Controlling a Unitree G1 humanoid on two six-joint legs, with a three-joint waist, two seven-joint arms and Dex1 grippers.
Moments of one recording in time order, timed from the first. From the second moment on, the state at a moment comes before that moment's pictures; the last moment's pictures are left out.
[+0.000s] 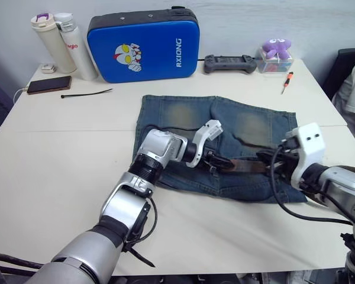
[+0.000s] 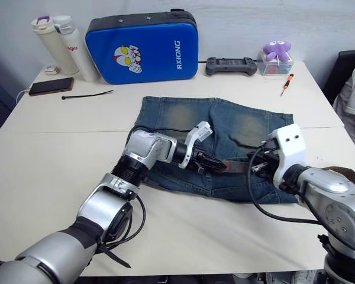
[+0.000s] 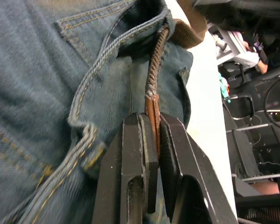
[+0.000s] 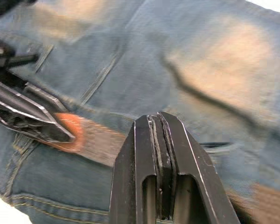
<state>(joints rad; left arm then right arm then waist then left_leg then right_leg) -1.07 -0.02 -0.17 0.60 -0.24 1.07 -0.91 -0.27 -0.65 -0.36 -0.66 0.72 1.36 0.27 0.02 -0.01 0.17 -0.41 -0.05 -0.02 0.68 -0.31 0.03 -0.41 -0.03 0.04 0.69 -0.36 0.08</state>
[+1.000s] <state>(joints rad) -1.15 -0.02 -0.11 0.64 -0.35 1.12 -0.91 0.06 -0.44 -0.75 -0.67 1.39 1.09 0.08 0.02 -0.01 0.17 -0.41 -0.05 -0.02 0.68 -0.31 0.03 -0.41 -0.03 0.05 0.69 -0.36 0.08</state>
